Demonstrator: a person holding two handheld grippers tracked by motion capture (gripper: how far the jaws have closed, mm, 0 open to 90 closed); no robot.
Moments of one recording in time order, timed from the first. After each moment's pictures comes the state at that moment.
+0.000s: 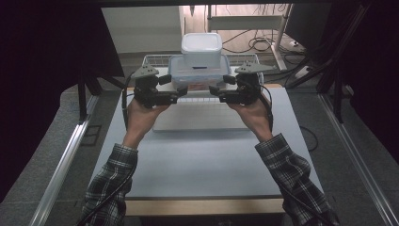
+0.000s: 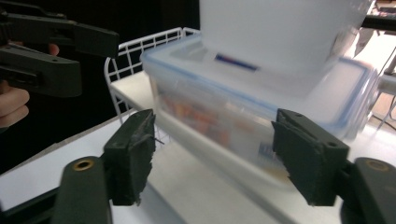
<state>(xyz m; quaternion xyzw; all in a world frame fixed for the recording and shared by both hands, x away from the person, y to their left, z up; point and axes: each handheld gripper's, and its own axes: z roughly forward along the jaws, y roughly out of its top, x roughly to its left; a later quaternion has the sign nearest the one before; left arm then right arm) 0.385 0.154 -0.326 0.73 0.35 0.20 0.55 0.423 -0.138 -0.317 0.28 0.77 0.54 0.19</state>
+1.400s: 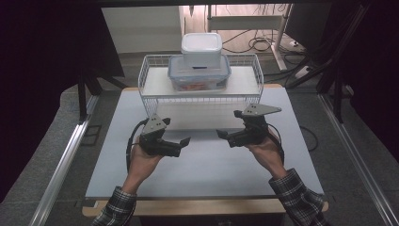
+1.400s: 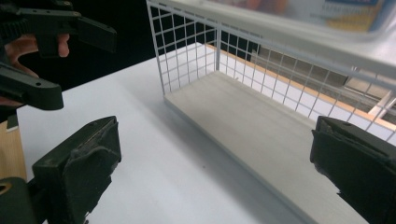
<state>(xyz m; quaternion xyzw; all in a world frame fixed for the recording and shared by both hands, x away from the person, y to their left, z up) 0.312 0.142 -0.419 0.77 0.34 0.21 0.50 0.364 -0.171 -0.392 0.26 0.80 0.51 0.15</state>
